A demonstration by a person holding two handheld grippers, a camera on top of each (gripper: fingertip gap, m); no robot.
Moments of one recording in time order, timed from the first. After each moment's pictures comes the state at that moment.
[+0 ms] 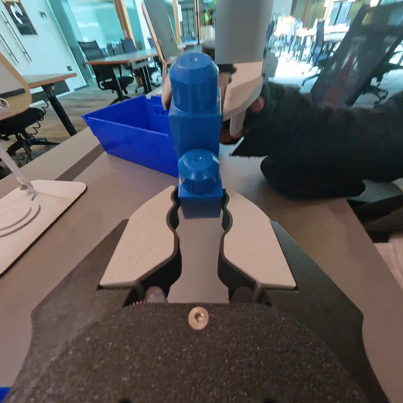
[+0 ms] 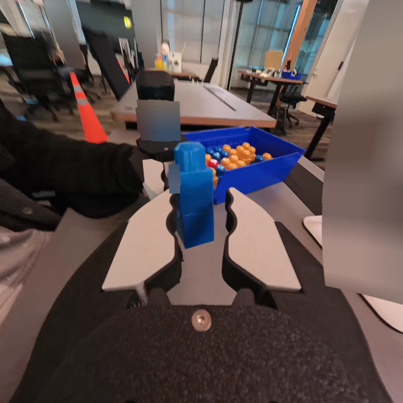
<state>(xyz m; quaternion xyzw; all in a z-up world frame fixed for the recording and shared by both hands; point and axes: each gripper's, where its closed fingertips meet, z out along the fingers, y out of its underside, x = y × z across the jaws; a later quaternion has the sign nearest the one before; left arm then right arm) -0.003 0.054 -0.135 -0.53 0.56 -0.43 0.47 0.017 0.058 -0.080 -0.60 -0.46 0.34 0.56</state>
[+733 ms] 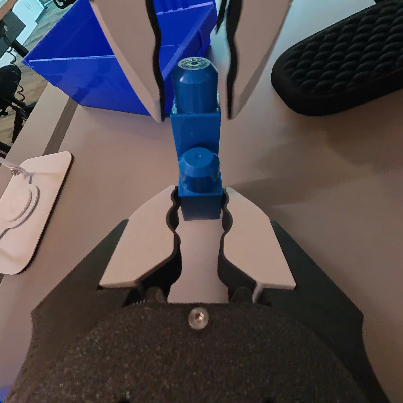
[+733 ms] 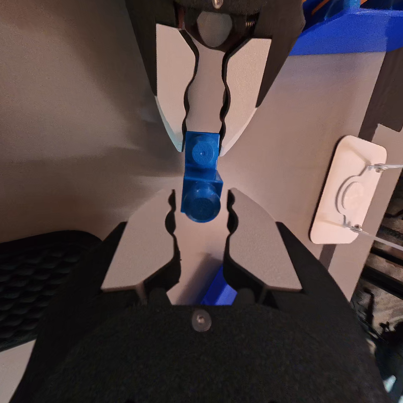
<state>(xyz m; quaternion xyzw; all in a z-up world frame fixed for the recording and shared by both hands) 0.003 0.045 -0.201 -0.54 0.69 -0.25 0.41 0.031 0.034 -0.162 -0.66 -0.71 -0.01 0.23</state>
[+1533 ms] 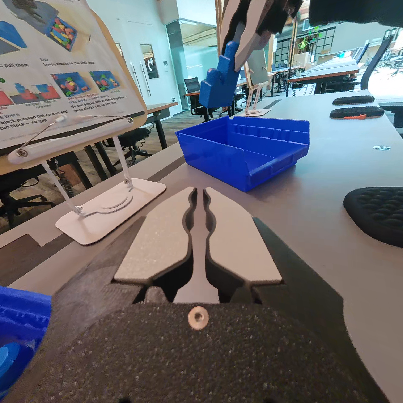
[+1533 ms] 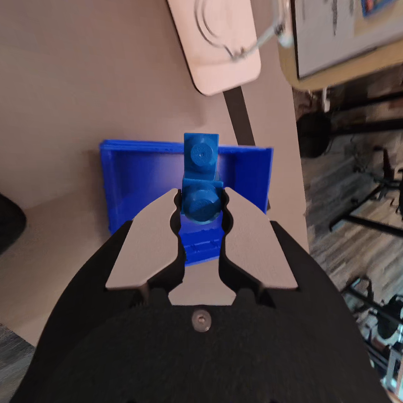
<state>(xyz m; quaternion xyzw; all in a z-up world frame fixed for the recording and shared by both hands) -0.018 0.109 -0.121 -0.57 0.44 -0.33 0.61 0.255 0.164 -0.041 -0.83 -0.50 -0.10 0.23</state>
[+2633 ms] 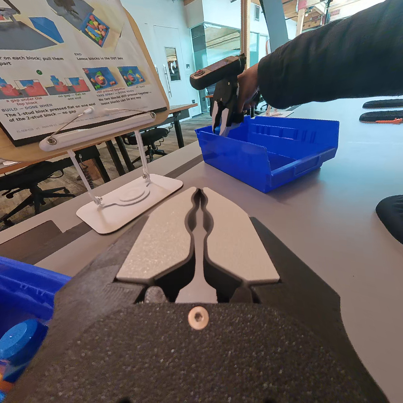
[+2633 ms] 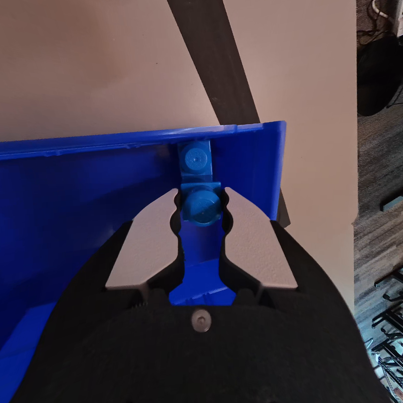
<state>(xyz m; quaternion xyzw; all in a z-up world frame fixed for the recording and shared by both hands) -0.026 0.129 -0.128 -0.59 0.40 -0.31 0.63 0.331 0.285 -0.195 -0.87 -0.46 -0.08 0.14</state>
